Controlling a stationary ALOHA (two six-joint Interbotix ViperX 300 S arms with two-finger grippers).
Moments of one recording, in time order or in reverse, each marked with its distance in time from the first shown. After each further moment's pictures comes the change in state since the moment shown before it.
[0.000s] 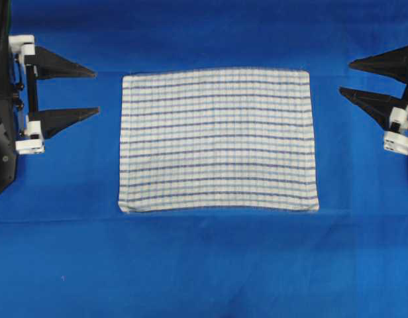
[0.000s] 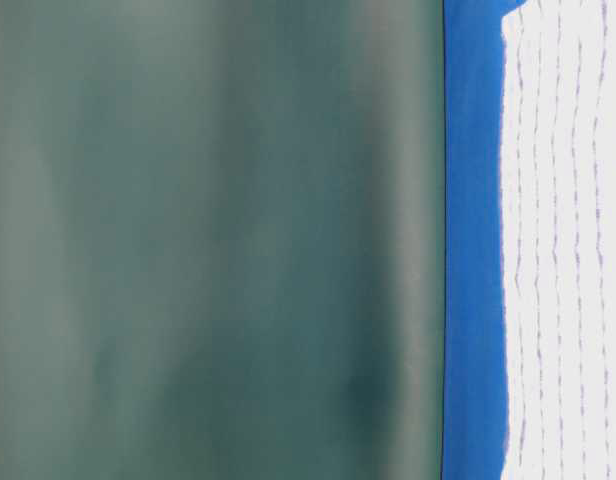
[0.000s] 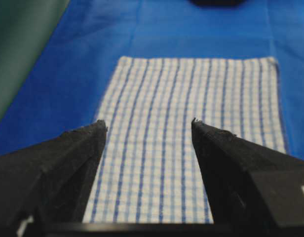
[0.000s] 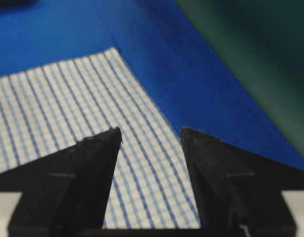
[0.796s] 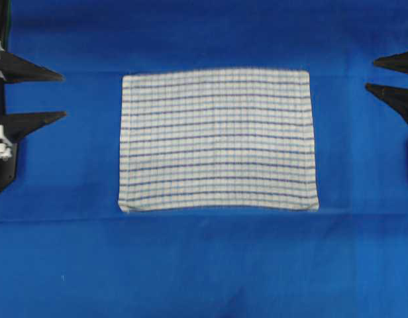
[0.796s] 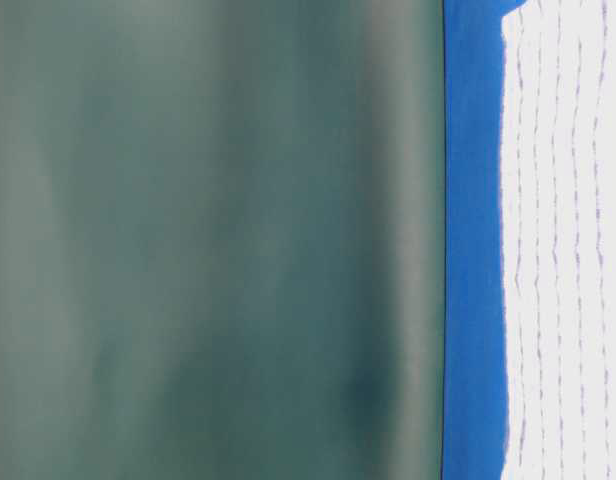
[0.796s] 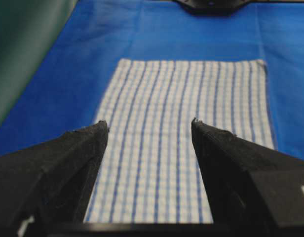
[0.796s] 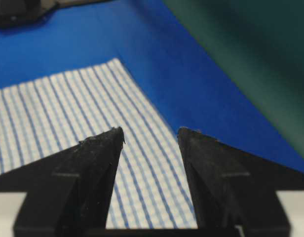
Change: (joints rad) left arm 0.000 -0.311 0.091 0.000 0.167 -0.018; right arm -0.012 -0.245 0.147 0.014 -0.023 -0.034
